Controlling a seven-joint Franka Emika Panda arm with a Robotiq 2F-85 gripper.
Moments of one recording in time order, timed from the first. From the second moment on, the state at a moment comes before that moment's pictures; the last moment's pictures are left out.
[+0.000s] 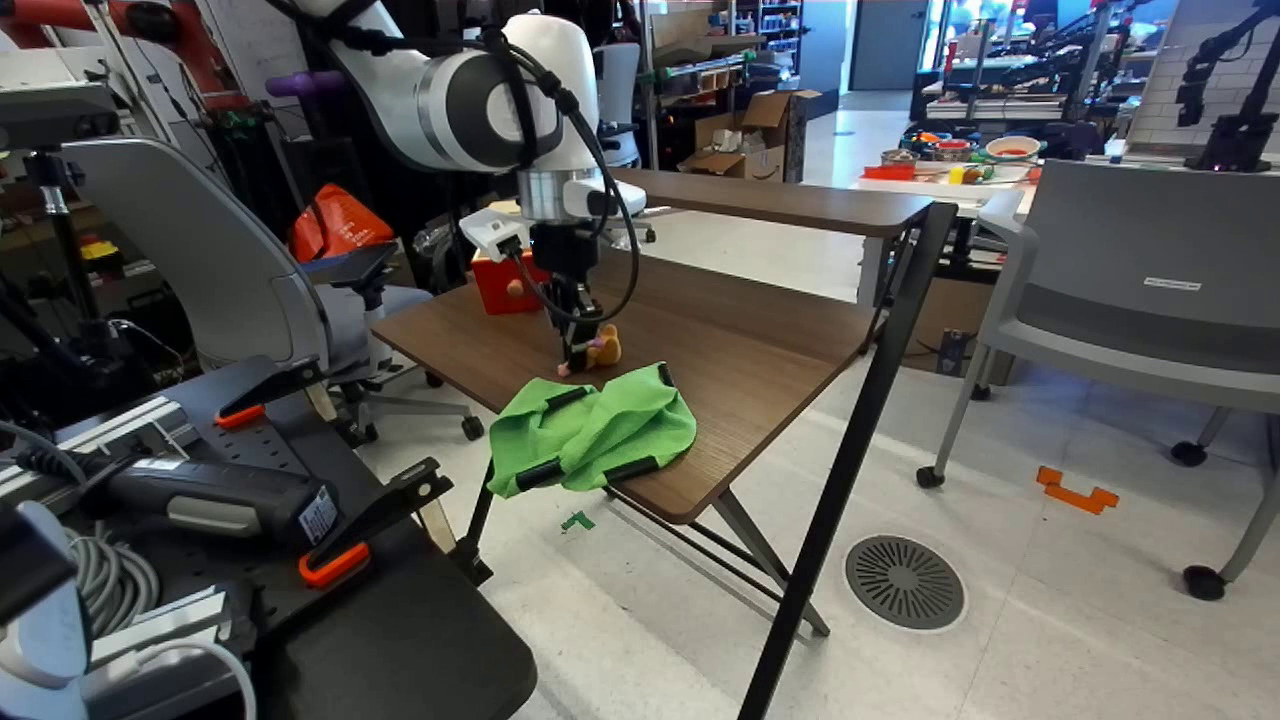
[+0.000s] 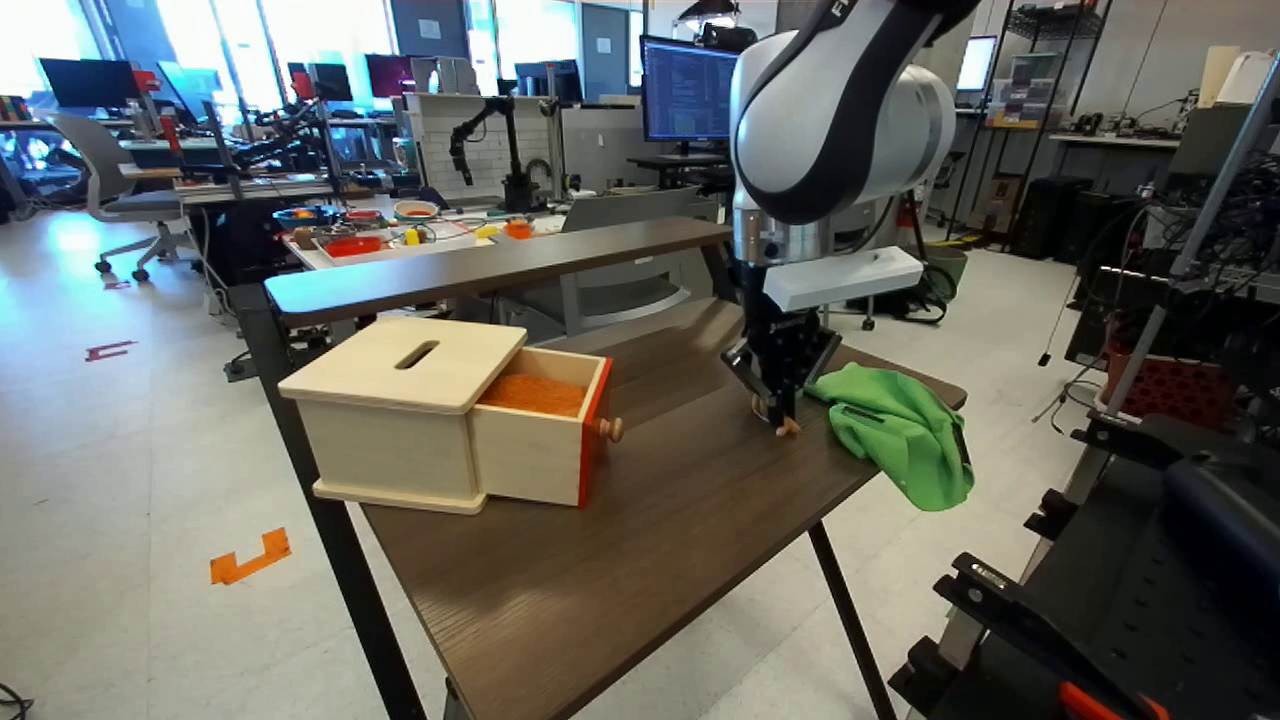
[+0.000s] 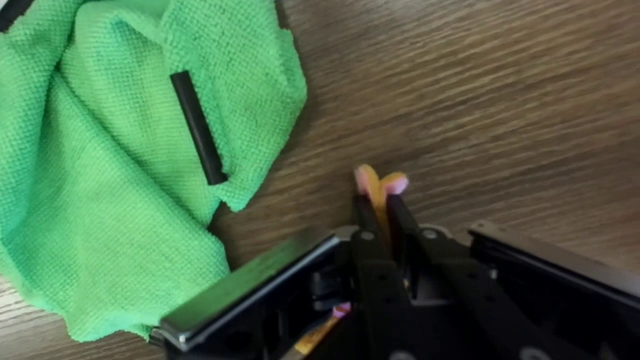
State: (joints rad) arm 0.08 0.78 -0.05 -1.85 -0.04 2.50 0.33
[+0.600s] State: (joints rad) arm 0.14 0.58 -0.03 -1.93 -0.04 2.50 0.30
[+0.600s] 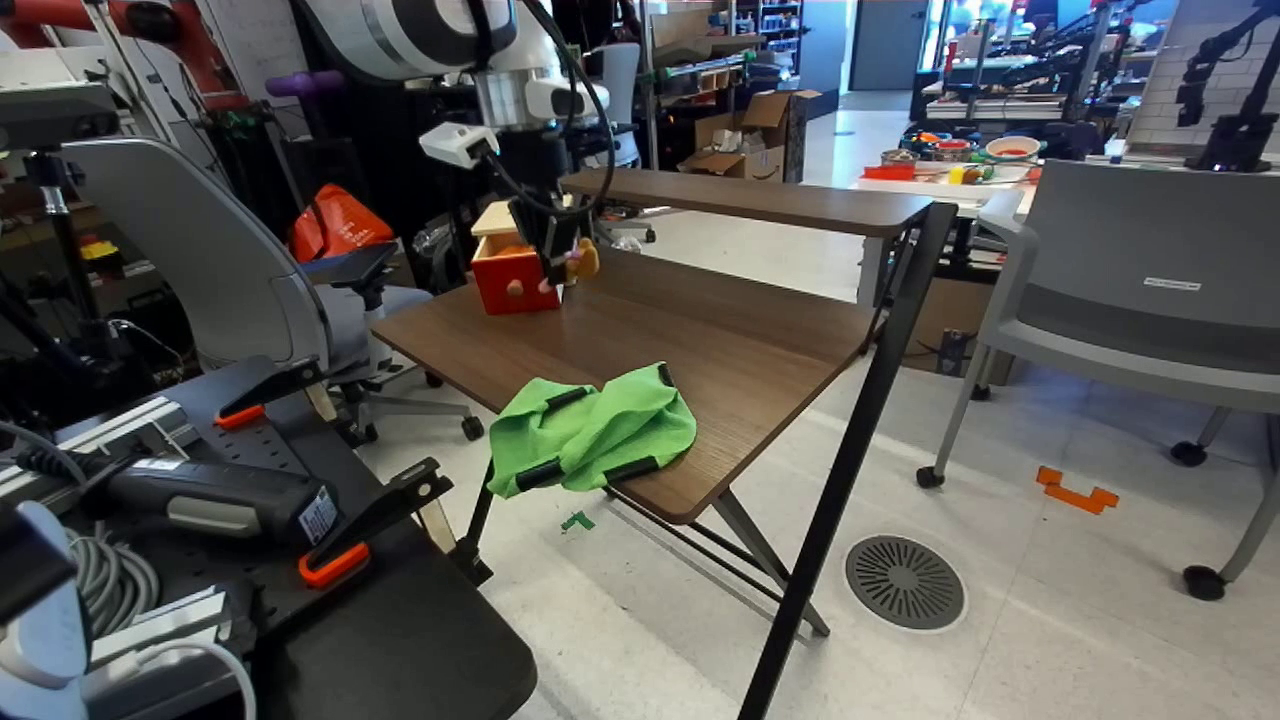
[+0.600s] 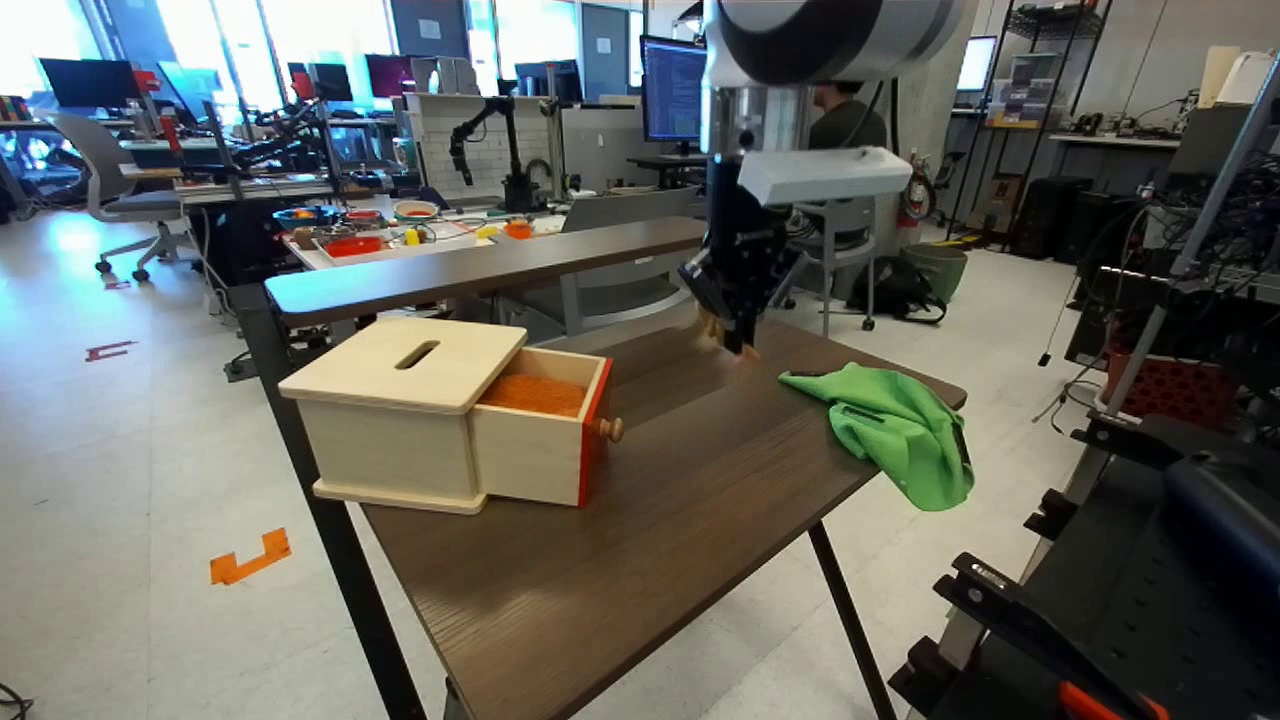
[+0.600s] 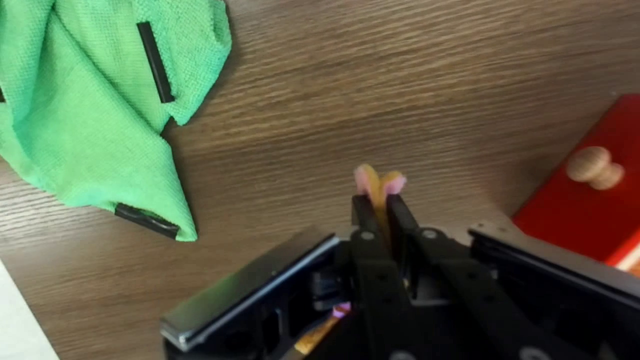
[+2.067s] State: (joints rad) arm 0.23 0.67 0.10 -1.80 0.04 2.55 0.31
